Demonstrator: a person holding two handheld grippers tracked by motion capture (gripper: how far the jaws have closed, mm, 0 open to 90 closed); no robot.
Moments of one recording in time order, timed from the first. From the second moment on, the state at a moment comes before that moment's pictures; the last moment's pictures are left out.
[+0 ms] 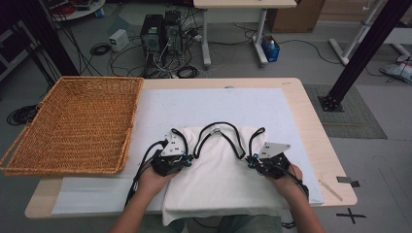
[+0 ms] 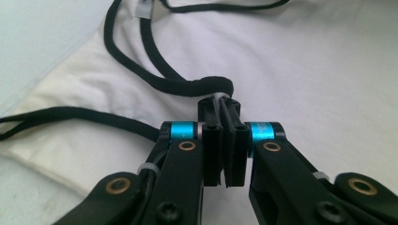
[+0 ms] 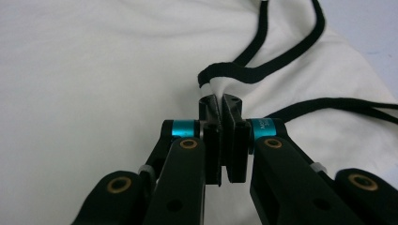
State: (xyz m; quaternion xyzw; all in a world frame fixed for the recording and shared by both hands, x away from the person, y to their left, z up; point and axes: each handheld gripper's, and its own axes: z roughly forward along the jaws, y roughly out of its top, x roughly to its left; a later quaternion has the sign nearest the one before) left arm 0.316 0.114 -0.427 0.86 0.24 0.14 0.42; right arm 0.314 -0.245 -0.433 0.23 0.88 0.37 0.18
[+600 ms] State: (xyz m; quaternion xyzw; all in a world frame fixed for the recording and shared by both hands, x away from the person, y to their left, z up) left arm 0.388 0.152 -0.431 0.75 0.42 0.17 0.48; right arm 0.380 -0.286 -0.419 0.39 0.80 0.39 0.24
